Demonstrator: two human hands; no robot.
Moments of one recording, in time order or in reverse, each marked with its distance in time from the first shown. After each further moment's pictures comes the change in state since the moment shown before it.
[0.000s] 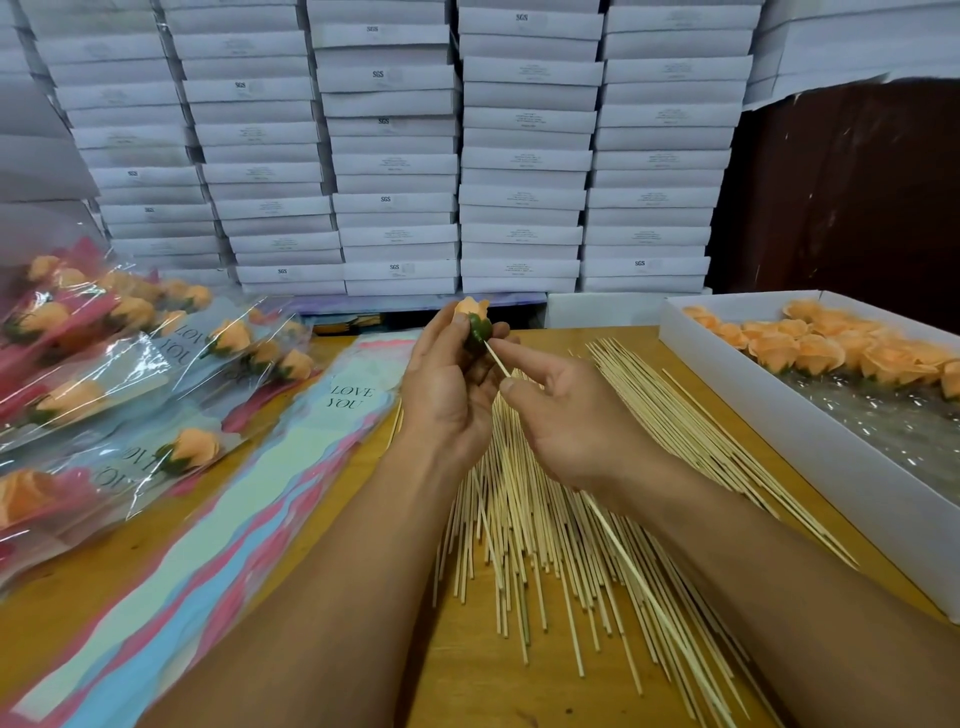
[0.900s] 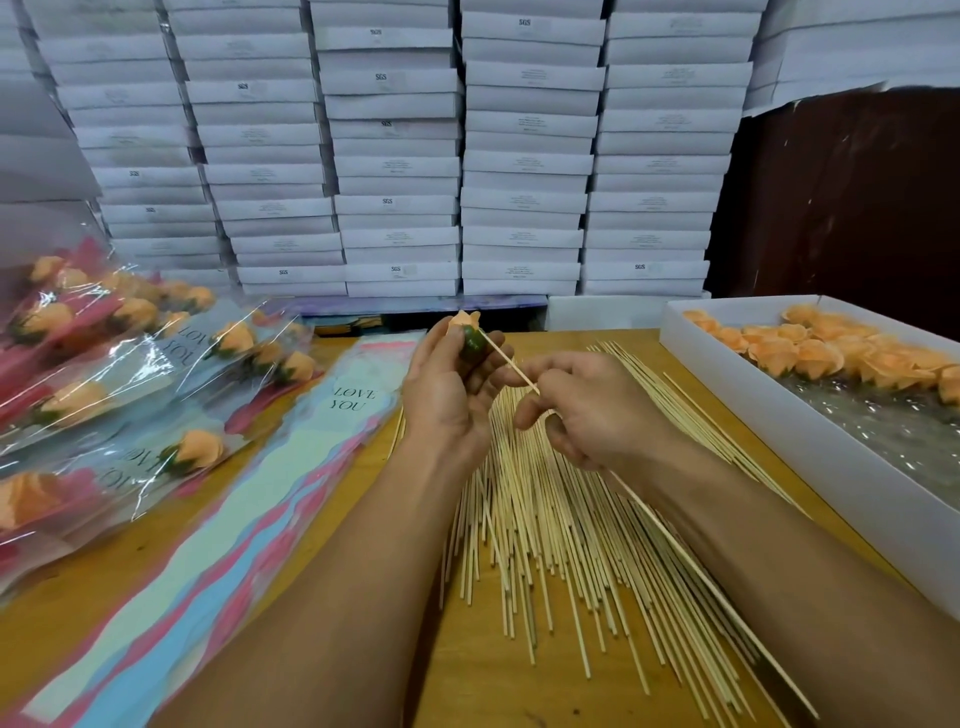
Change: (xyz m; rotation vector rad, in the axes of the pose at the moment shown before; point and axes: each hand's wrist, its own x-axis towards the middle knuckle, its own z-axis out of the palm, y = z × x) left_hand 0.006 -0.001 -0.007 0.073 0.058 0.018; right_hand 0.007 -0.003 -0.016 0.196 -0.009 0.193
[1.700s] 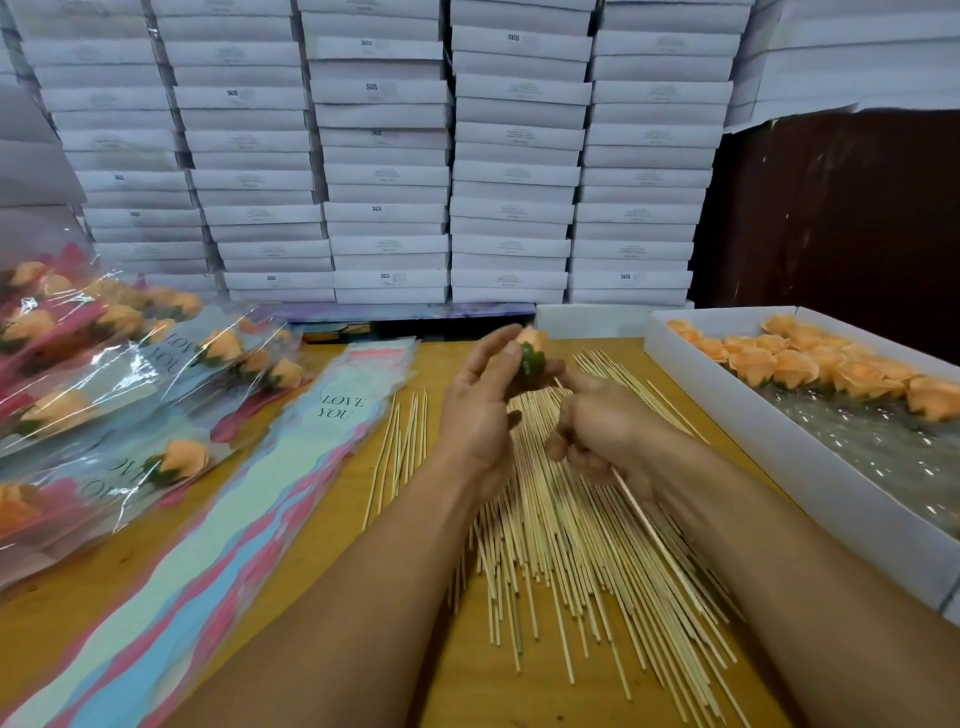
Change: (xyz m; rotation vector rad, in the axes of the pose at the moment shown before) left_hand -0.020 -0.022 0.008 0.387 -0.282 -0.003; right_hand 0.018 0.021 -0.027 -0.082 -0.047 0.282
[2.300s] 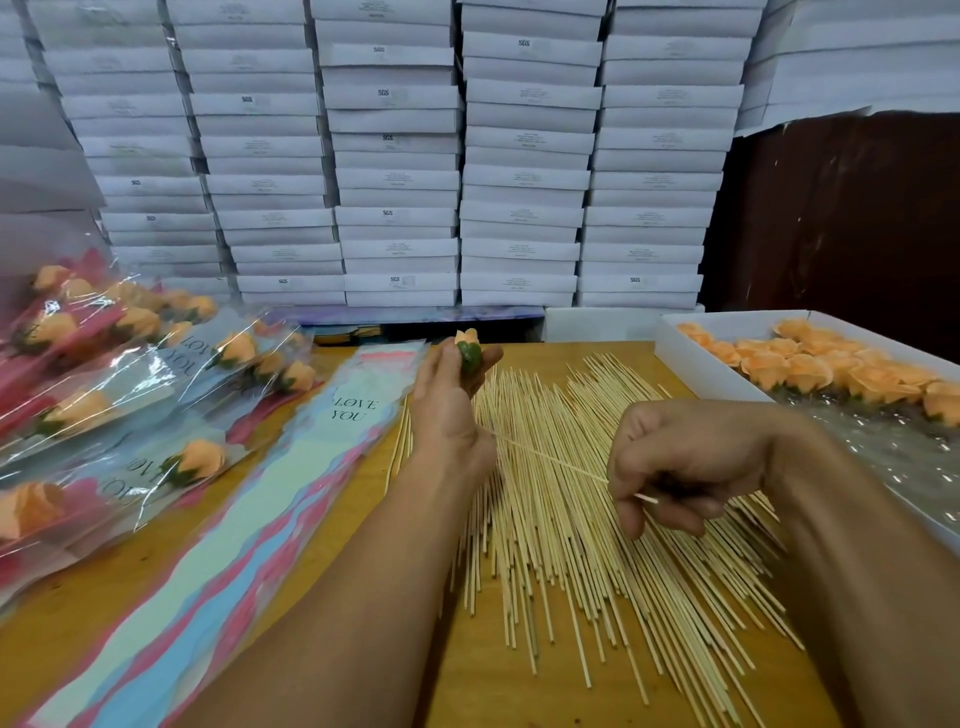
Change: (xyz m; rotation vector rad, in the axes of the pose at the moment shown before) left_hand 0.028 0.002 -0.024 -0.250 0.345 -0.103; right_hand -0.030 -0.020 -0.055 -0.407 -0.720 0.025
